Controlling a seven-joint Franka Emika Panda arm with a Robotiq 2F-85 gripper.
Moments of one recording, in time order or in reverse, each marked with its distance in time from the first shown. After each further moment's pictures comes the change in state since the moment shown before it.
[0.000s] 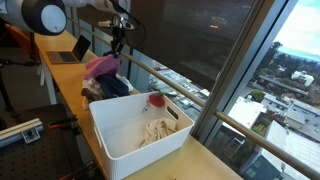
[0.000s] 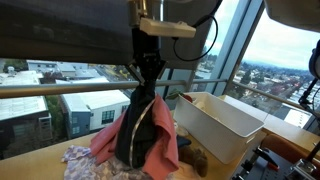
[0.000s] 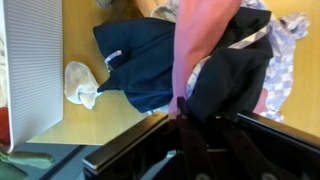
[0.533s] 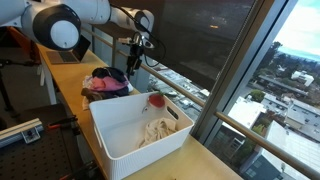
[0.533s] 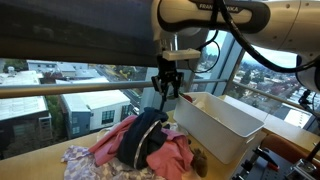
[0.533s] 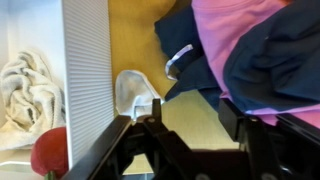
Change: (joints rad) arm -0.204 0.076 -0.004 0.001 0.006 -0.050 -0.063
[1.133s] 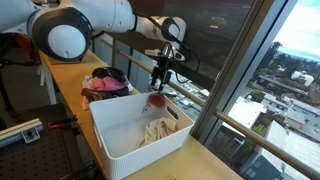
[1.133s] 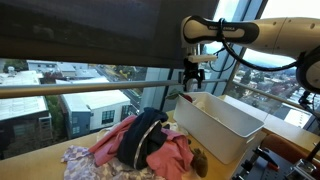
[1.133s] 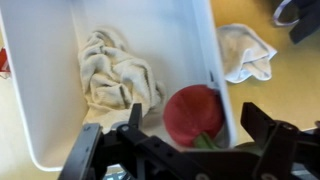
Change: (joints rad) arm -0.244 0.002 -0.056 0.003 -0.036 0.029 -0.108
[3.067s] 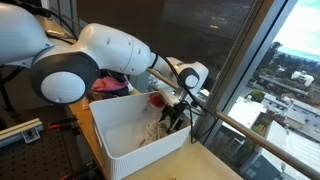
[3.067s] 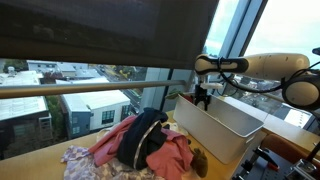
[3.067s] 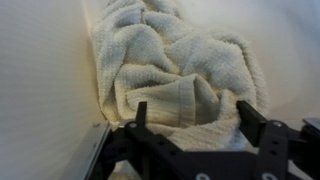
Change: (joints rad) arm -0.238 0.197 0.018 0.001 0.084 0.159 -0.182
